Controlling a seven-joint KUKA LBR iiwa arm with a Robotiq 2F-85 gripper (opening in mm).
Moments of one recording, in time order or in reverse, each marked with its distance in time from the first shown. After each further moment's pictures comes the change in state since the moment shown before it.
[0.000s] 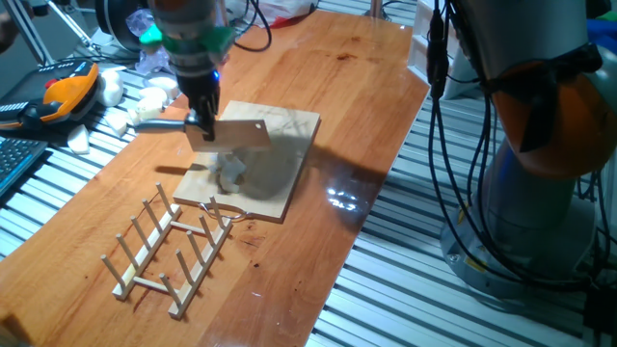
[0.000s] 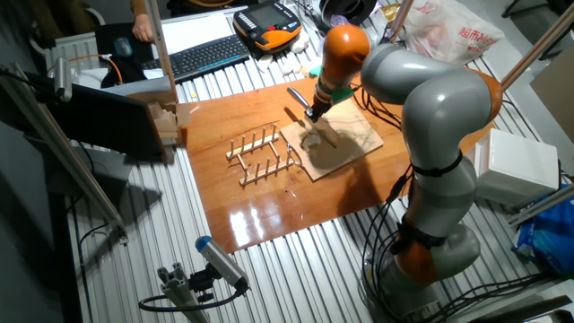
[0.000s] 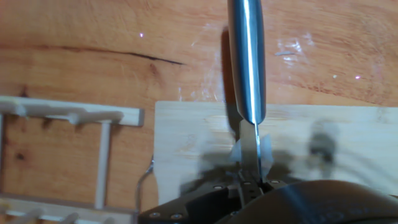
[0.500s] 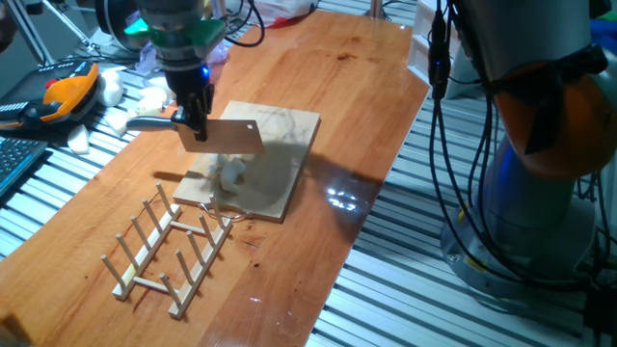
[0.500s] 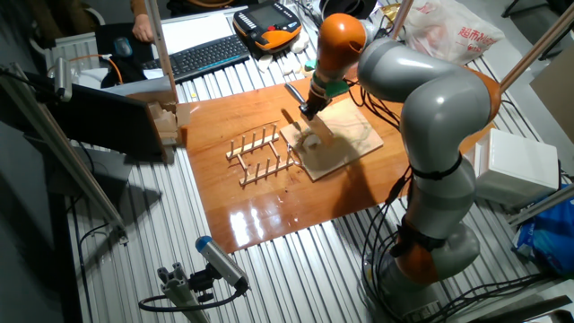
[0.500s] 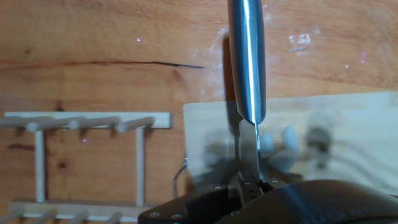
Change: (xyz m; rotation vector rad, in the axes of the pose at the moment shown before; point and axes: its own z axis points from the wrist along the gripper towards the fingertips) arm 0.006 0.034 -0.021 0.004 0.019 0.073
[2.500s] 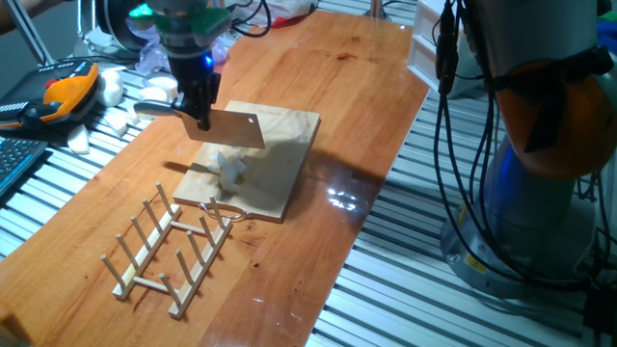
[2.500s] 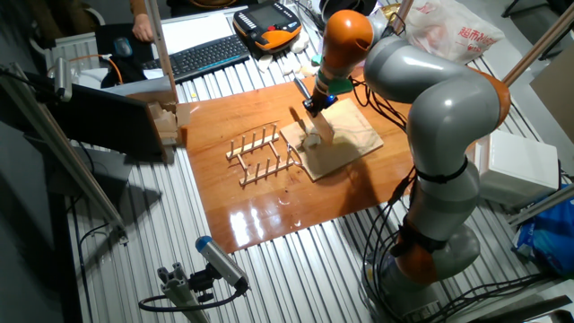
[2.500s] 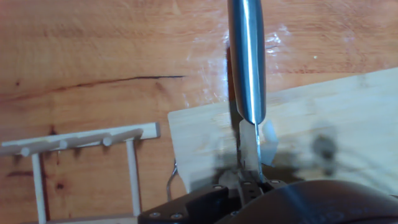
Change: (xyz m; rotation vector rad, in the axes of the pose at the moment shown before) arm -0.001 -0.019 -0.016 0.036 -0.010 0.103
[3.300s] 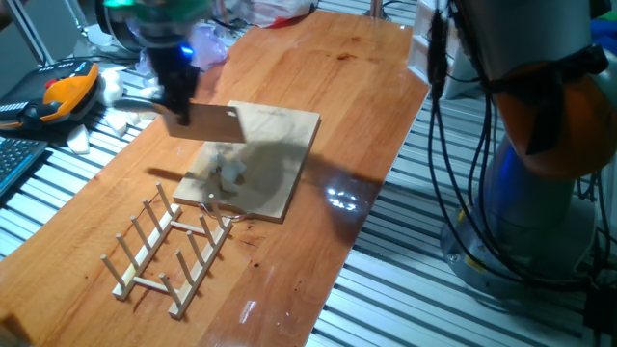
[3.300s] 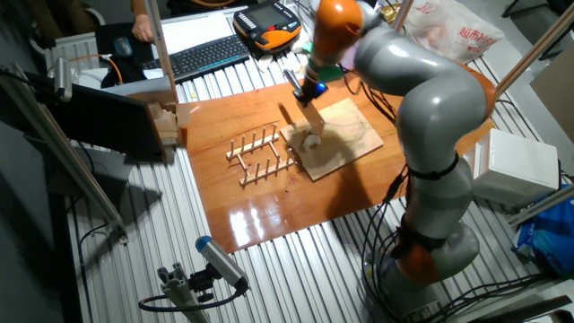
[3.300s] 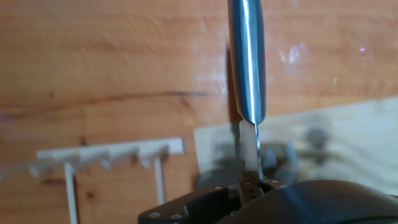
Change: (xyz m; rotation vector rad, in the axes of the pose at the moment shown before) arm -0.040 0.040 -0.035 -0.004 -0.026 -0.009
